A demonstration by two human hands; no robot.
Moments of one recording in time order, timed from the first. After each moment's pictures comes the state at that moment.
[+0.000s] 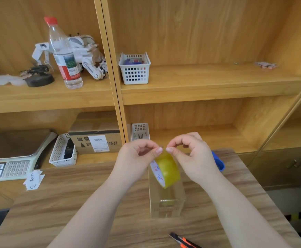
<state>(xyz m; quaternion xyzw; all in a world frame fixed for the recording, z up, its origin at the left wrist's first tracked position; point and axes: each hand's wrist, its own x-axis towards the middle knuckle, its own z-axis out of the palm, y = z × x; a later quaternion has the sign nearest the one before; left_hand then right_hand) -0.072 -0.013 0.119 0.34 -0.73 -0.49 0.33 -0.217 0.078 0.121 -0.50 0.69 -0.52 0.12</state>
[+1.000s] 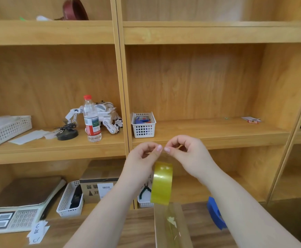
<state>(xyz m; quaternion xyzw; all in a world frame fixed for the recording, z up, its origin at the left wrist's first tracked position) -0.064 -0.008 0.243 0.29 -0.70 -0.51 0.40 -0.206 0.067 0.259 -0.57 0.60 -0.55 0.12</state>
